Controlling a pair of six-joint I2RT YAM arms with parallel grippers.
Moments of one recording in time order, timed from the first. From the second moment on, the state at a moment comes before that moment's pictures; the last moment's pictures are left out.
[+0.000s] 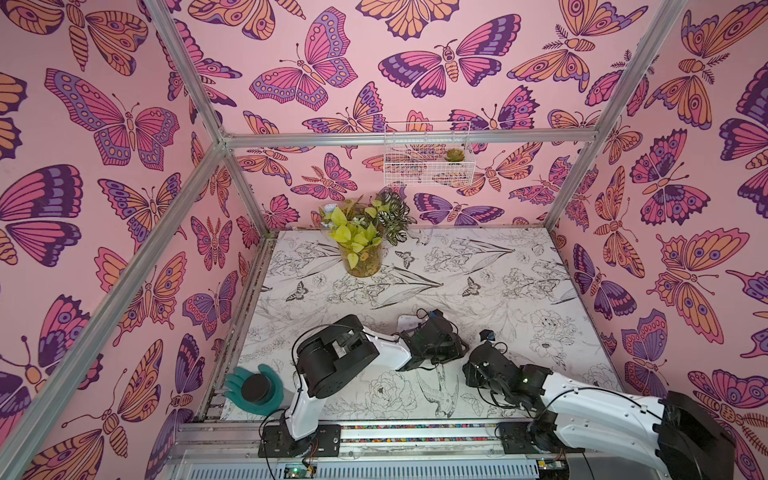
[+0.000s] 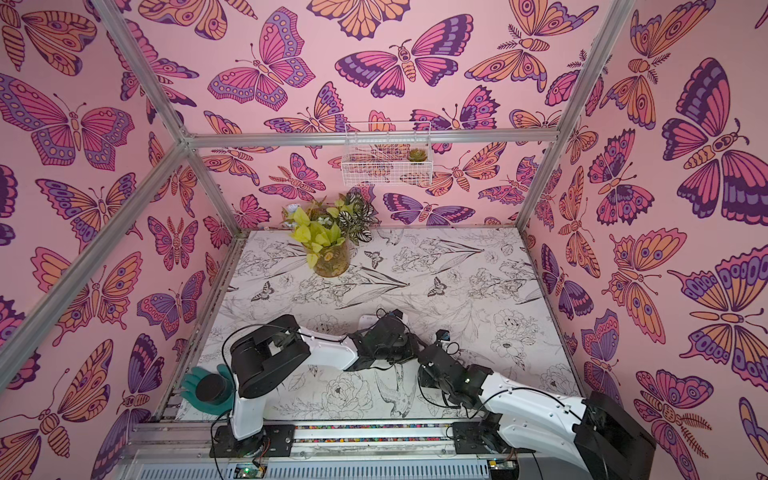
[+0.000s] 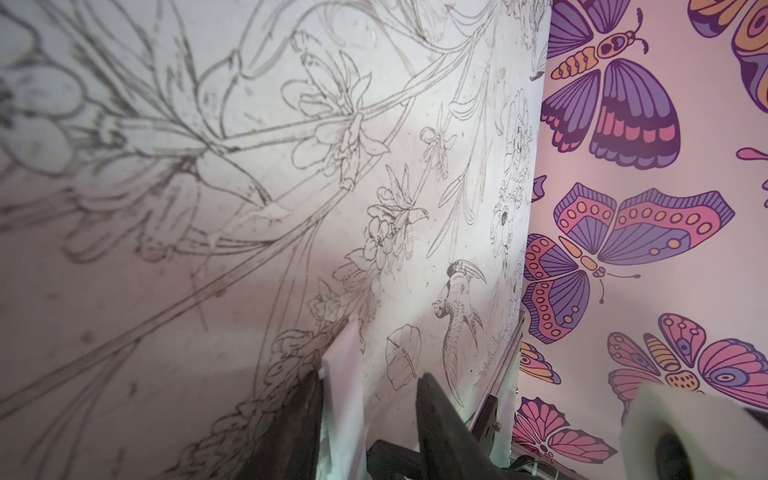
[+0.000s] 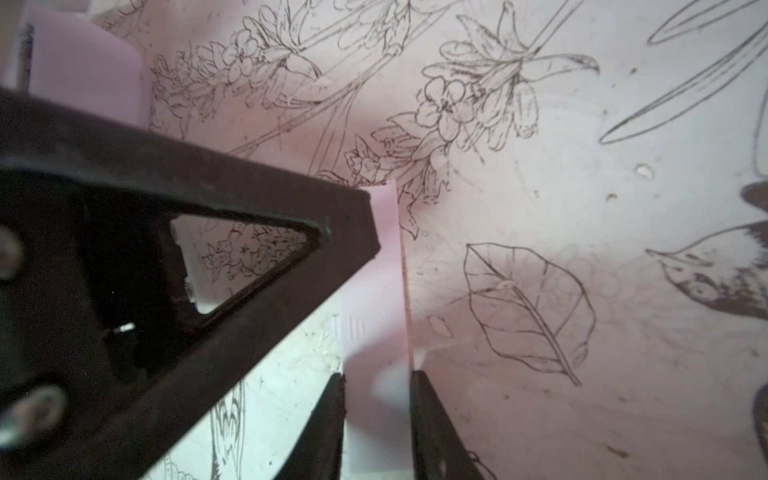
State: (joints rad) left arm -1.03 1.99 0.97 0.38 0.22 -1.21; right arm 0.90 0.98 0.29 -0.30 0.21 0.95
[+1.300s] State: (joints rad) left arm -1.00 1.96 1.06 0.17 0.20 -1.02; right arm 0.90 0.71 0.31 -0.41 0.25 0.86
